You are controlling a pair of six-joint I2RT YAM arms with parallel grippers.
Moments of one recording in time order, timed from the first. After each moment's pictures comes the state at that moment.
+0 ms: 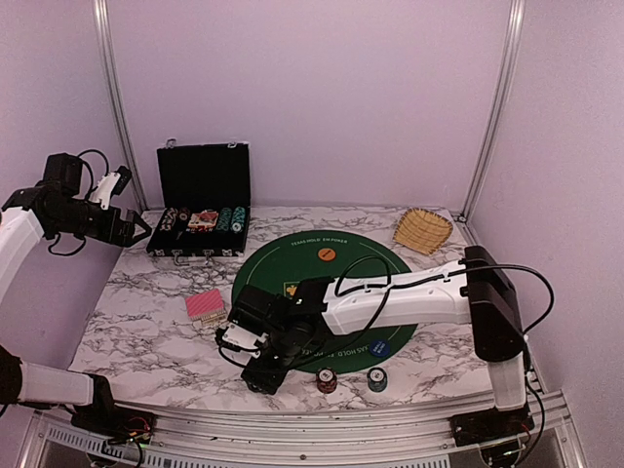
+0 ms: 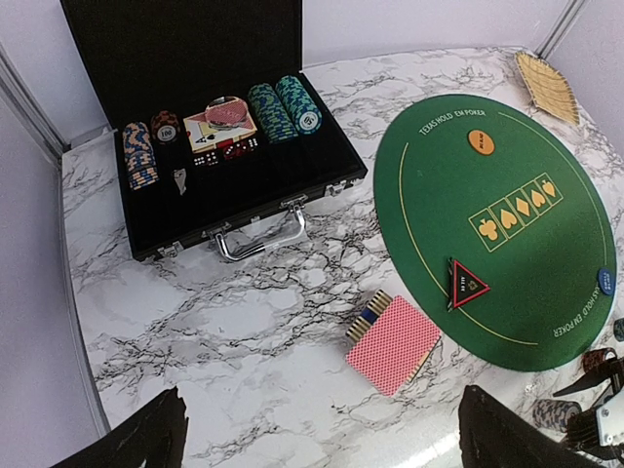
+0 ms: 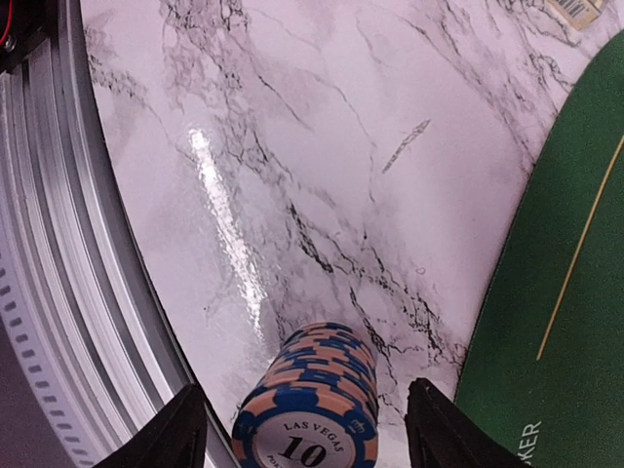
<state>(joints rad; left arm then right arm) 0.06 1.15 1.23 -0.89 0.40 0.25 1.29 2.12 1.69 -0.73 -0.10 0.10</state>
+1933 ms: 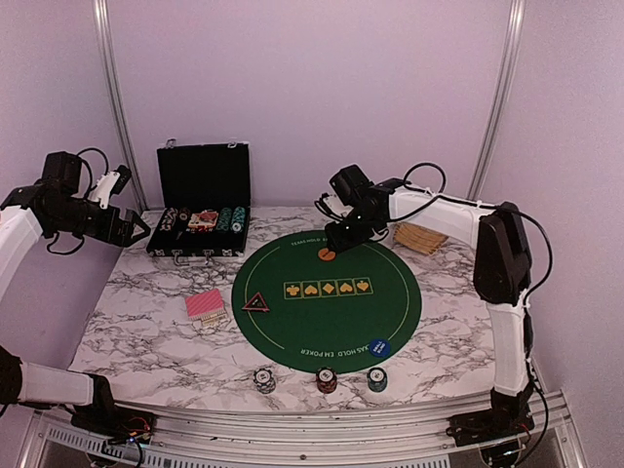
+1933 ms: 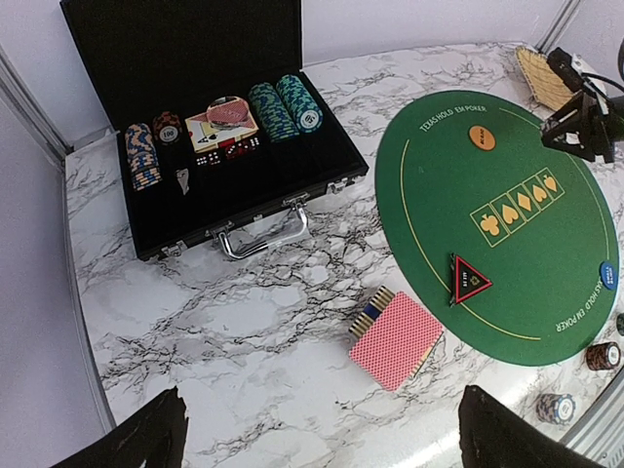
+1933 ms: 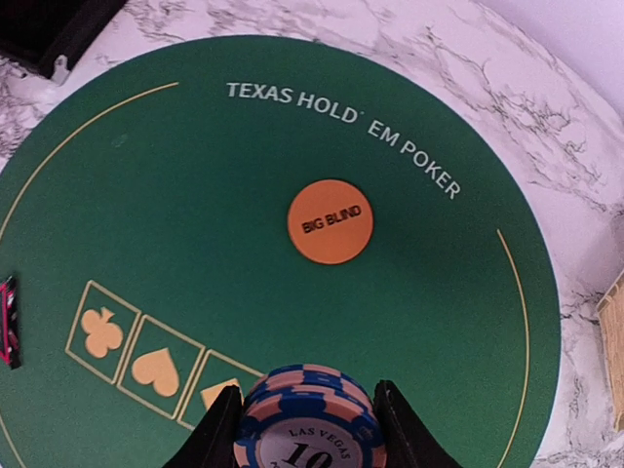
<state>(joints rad) 0.06 1.15 1.25 -0.91 0.39 0.27 0.66 2.15 1.90 -0.74 0.07 0.08</state>
